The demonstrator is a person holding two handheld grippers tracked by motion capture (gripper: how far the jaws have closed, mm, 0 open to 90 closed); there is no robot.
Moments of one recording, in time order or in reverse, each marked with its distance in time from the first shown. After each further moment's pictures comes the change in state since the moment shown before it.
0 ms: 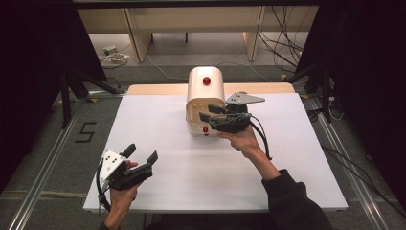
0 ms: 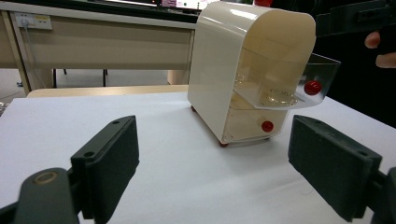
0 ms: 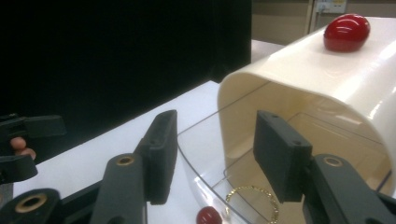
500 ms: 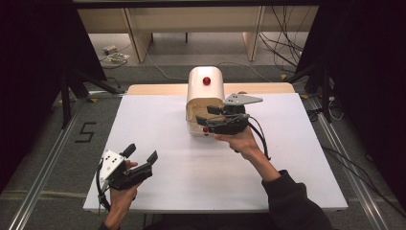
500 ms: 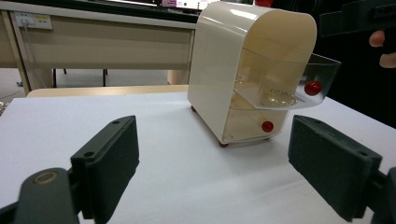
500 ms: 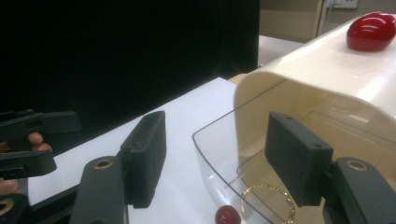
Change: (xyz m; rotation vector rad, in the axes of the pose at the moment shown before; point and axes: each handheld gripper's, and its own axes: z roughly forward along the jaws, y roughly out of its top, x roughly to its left) left arm 0.000 0.000 0.000 0.001 0.000 -0.001; right arm 0.009 0.003 0.000 0.021 0.025 -0.003
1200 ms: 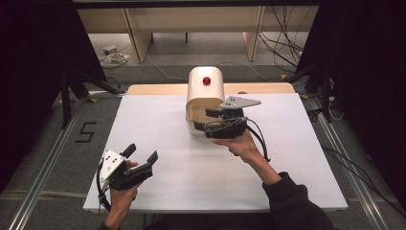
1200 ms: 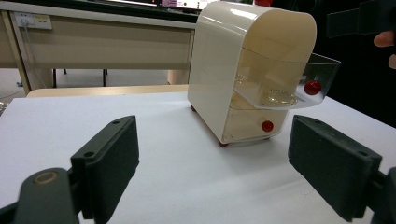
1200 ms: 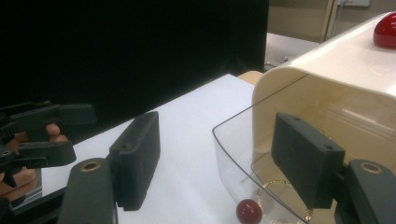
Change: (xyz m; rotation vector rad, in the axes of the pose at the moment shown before) left arm 0.000 0.000 0.000 0.003 0.000 0.001; right arm 0.012 -0.001 -0.003 0.017 0.021 -0.017
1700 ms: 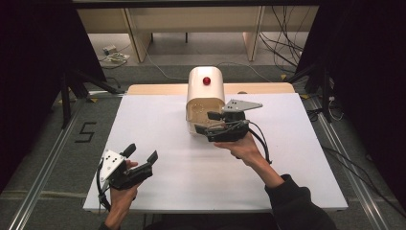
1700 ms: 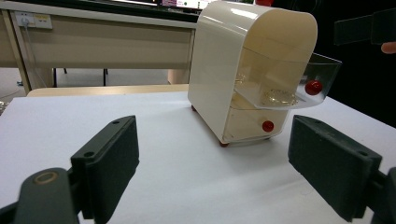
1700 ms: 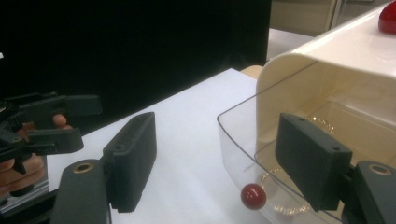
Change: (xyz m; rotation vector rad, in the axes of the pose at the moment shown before) left arm 0.000 0.000 0.001 0.000 0.001 -0.001; right arm 0.001 -0.007 -0.005 0.017 0.009 0.003
